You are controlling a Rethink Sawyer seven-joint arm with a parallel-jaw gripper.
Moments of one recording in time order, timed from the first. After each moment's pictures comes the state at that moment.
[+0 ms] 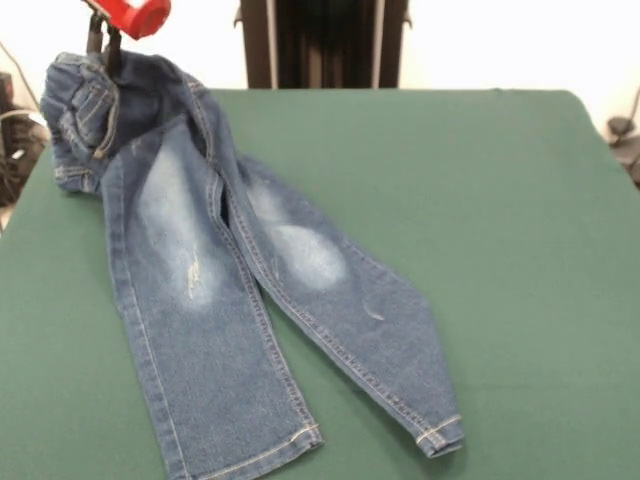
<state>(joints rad) -0.27 -0.62 -0.39 1.66 -0.19 0.51 2.01</state>
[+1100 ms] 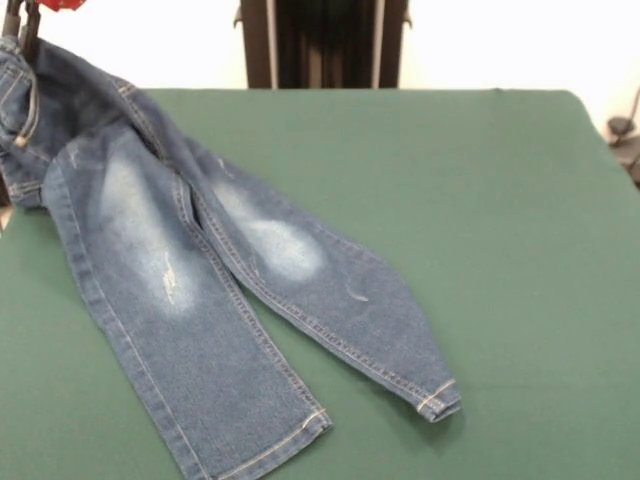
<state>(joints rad) -0.50 -0.76 -0.23 1.73 -0.43 0.29 2.01</state>
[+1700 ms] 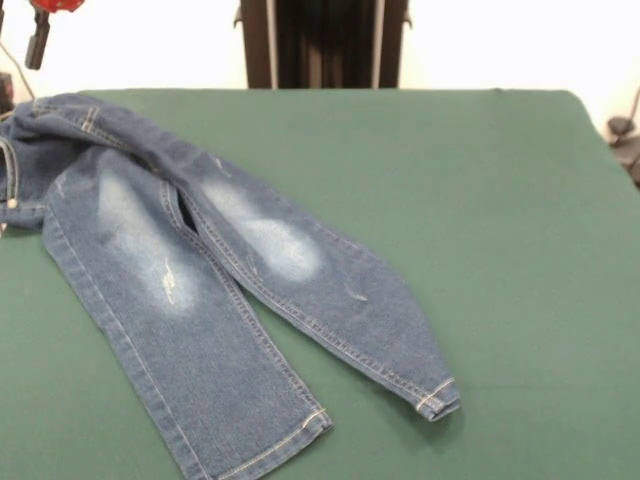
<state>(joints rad) -0.50 -0.77 -0.23 1.73 -0.44 0.24 2.01</state>
